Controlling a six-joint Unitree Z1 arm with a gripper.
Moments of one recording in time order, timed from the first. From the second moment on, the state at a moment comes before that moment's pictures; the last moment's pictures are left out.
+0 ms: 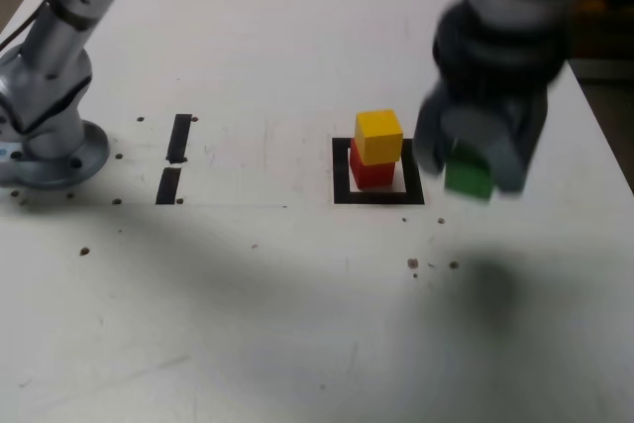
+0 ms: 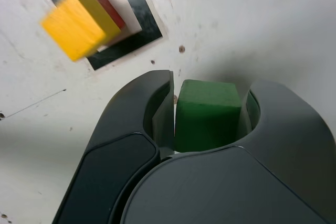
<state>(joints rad) -0.39 2.23 -2.24 1.62 0.23 0.02</state>
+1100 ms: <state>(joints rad) -0.12 1.98 -1.89 1.61 0.08 -0.22</state>
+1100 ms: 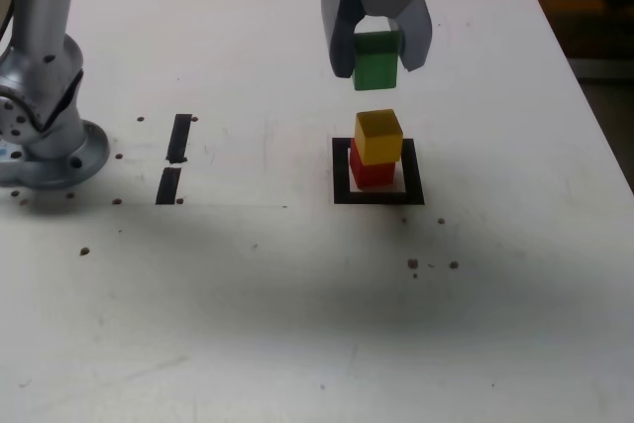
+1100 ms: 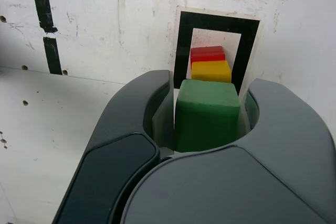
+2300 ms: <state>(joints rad) -0.14 2.10 -1.88 1.59 0.04 -0.22</state>
